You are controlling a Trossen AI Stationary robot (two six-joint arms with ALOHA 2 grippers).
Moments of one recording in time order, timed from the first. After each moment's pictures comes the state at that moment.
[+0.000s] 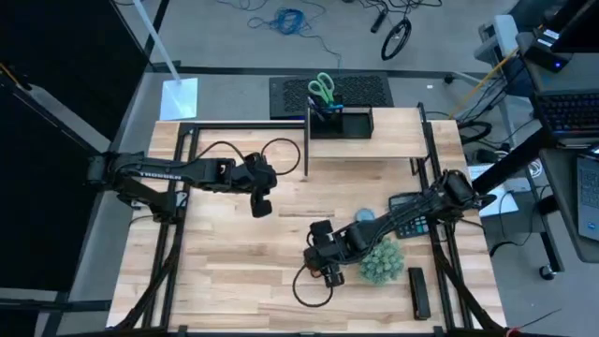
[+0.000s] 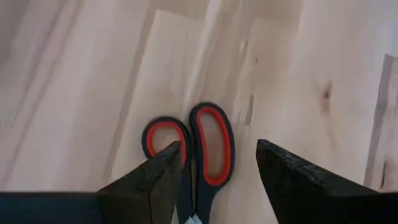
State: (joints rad) left arm 0.06 1.34 0.97 -0.51 -0.21 -0.02; right arm 0.41 1.94 1.41 -0.59 0.12 0.13
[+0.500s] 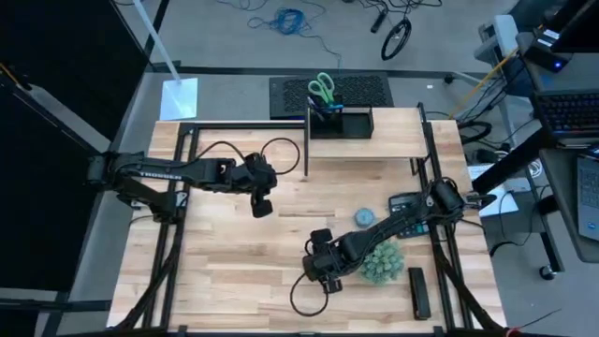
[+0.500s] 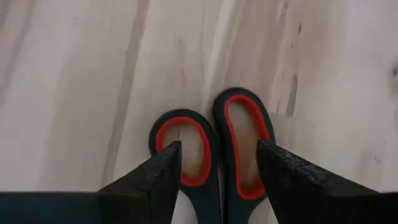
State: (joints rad) left arm 0.06 1.34 0.97 -0.51 -0.21 -0.02; right arm 0.42 2.05 1.41 -0.57 0.13 0.19
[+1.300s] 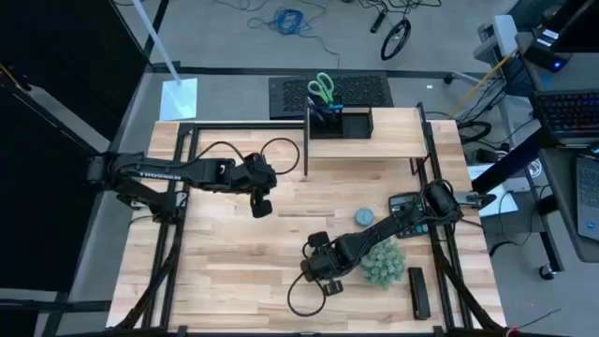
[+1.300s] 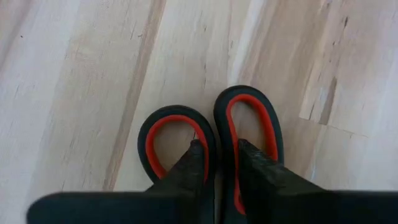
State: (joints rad) left arm 0.06 1.34 0.97 -0.50 -0.21 -0.02; right arm 0.41 2.09 1.41 -0.56 0.08 0.13
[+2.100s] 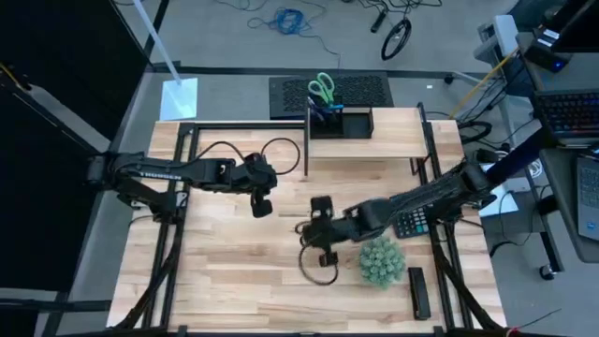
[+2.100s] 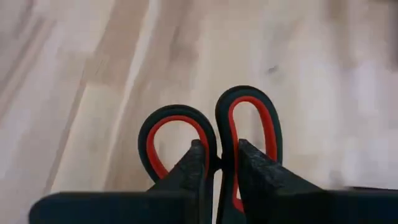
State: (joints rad) left arm 0.06 1.34 0.97 -0.50 -0.21 -0.01; right arm 0.29 1.68 1.41 -0.57 0.34 -0.01
